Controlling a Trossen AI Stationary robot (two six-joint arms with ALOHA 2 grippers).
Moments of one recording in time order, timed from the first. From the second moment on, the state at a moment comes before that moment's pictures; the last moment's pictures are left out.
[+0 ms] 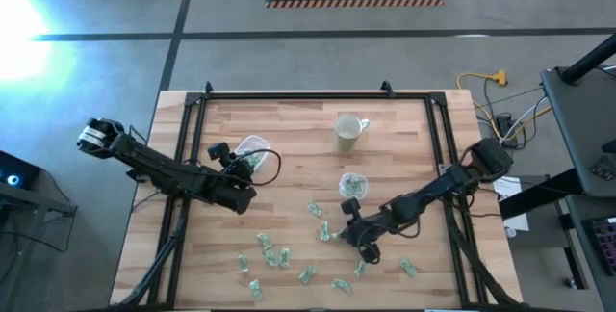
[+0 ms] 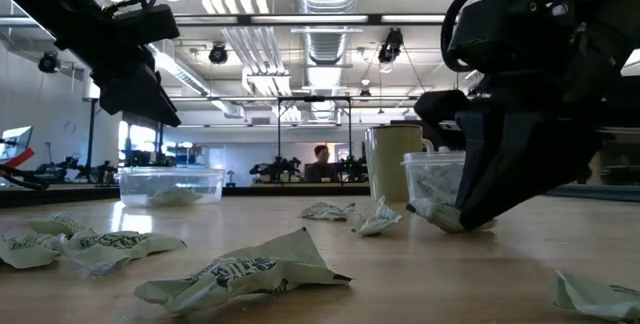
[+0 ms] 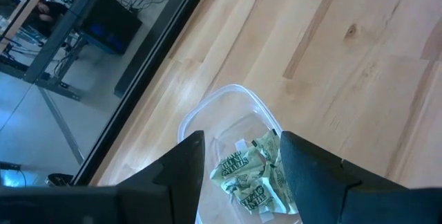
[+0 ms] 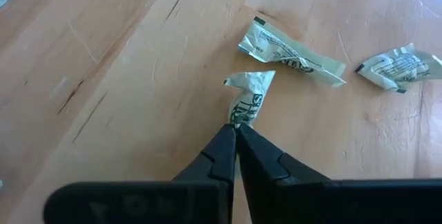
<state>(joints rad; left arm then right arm) -0.35 1.20 0.67 -0.72 -0.95 -0.59 0.46 1.78 0.76 0.13 0.18 -0.03</state>
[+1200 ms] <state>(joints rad) -0.35 1.20 0.67 -0.71 -0.95 -0.59 0.45 1.49 0.73 -0.31 0.74 0.21</state>
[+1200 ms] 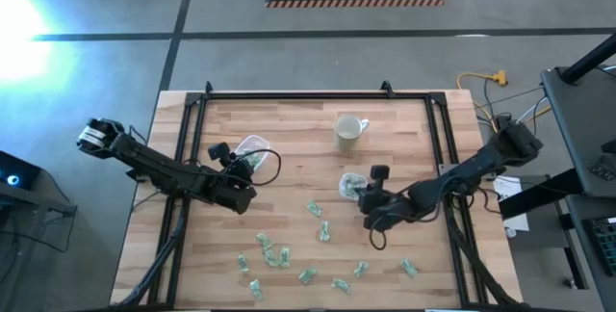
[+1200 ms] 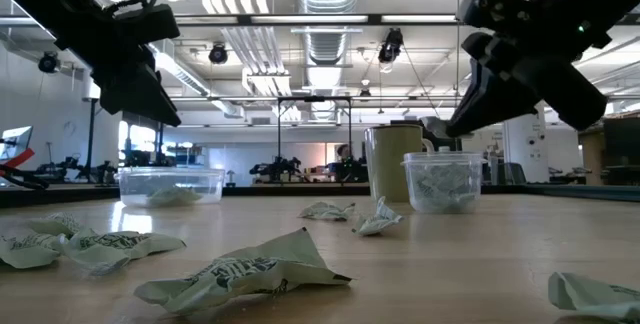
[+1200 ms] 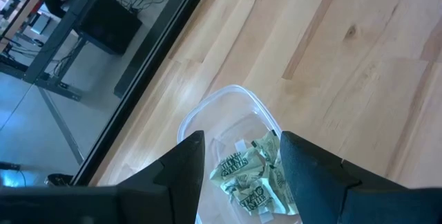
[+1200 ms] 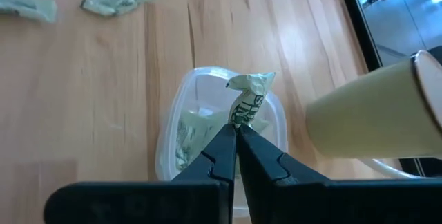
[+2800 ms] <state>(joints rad) -0.23 1.62 0.80 0.12 -0.31 0.14 0.63 1.38 0.73 -0.52 0.38 0.46</state>
